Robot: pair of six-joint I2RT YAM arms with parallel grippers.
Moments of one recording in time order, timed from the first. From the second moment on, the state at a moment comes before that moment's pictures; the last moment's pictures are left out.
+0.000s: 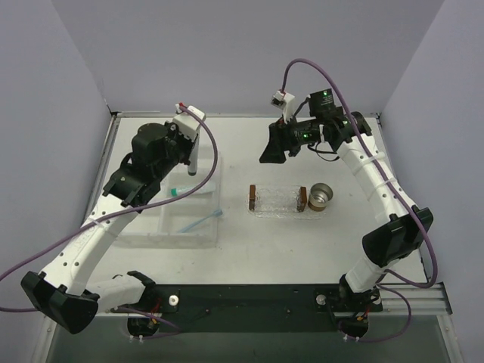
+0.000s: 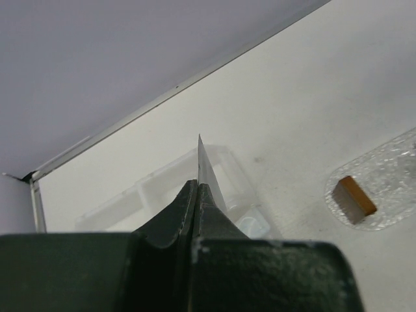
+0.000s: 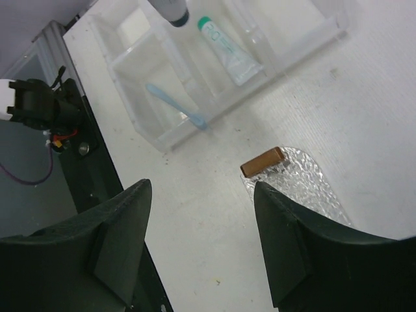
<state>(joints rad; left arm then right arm) -0.52 1.17 1.28 -0.35 -0.16 0.25 0.36 1.65 1.77 -0.92 -0.73 -0.17</state>
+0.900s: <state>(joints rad) -0.51 1.21 1.36 -0.32 0.54 -0.05 0.50 1.65 1.85 -0.79 -0.93 -0.22</state>
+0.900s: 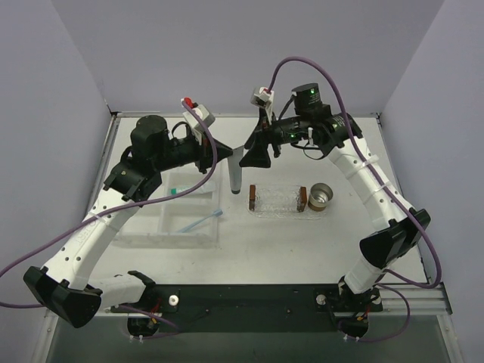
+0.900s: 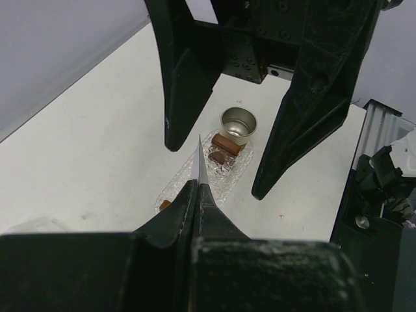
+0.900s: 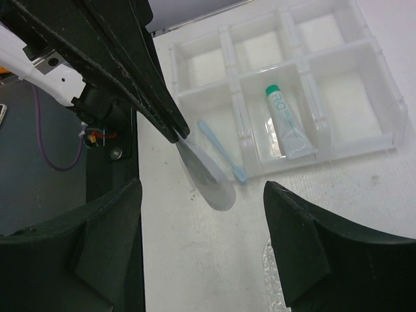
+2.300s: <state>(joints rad) -0.39 1.14 1.30 -0.28 0.54 -0.02 0.50 1.51 1.51 -0.70 -0.58 -0.34</state>
